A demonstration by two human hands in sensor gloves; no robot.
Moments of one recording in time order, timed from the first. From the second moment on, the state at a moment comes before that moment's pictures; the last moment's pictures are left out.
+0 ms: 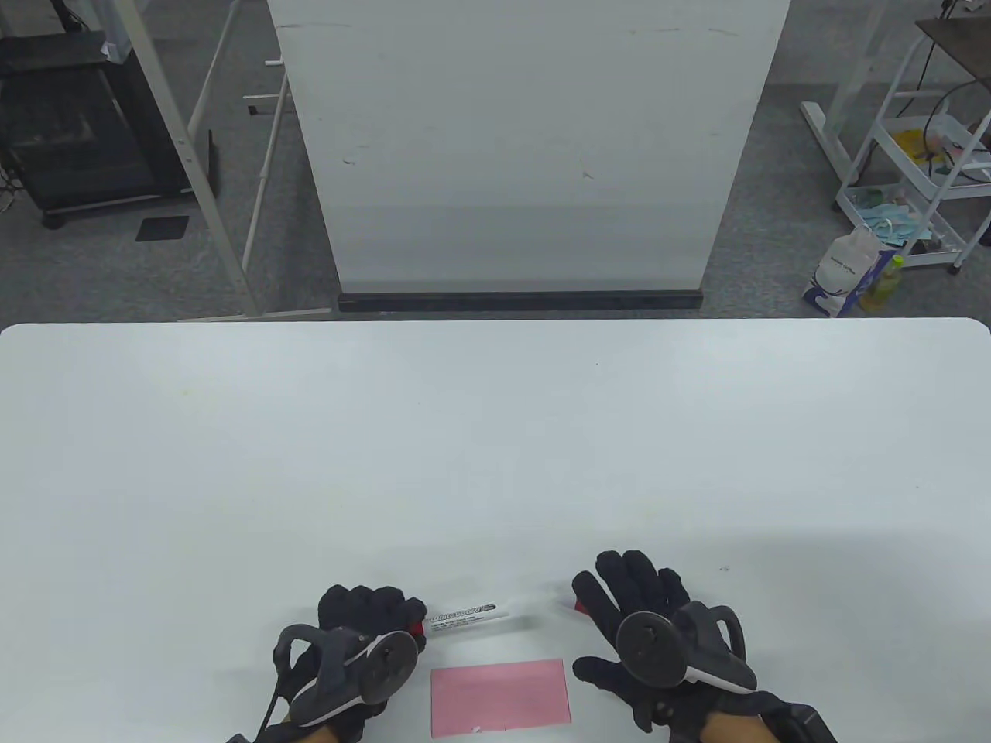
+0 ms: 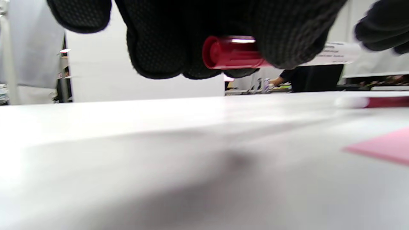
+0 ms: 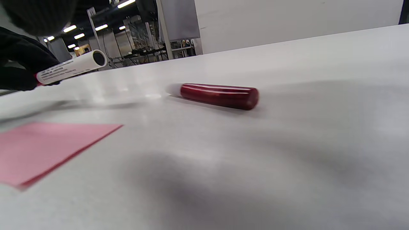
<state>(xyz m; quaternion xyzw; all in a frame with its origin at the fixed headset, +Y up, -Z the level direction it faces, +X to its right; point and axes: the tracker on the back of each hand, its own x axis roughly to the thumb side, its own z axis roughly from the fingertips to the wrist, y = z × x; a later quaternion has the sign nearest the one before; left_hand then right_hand) -0.174 -0.738 -0.229 0.07 -0.20 0.00 0.98 0.138 -0.731 -0.231 0.24 0.07 0.96 0.13</state>
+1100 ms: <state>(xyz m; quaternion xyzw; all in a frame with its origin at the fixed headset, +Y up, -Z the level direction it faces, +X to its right) -0.149 -0.725 -0.211 -0.01 -0.24 0.10 0.97 0.127 -0.729 -0.227 0.22 0.05 0.90 0.37</state>
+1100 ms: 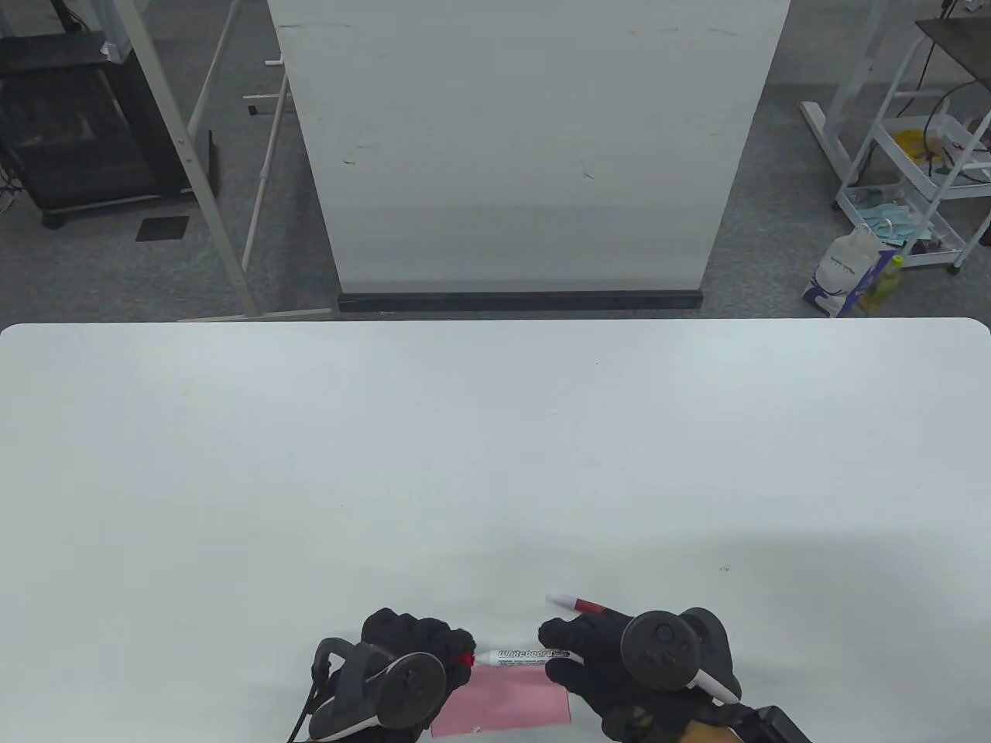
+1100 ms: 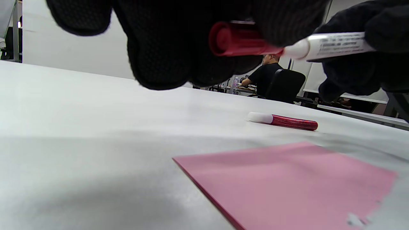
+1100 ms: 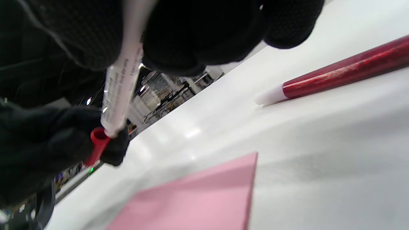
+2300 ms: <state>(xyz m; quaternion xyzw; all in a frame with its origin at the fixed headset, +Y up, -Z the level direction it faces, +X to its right) -0.126 -0.754 -0.210 -0.06 -0.26 -0.02 0.96 0.100 -0.726 -0.206 0.29 -0.04 0.92 0.27</state>
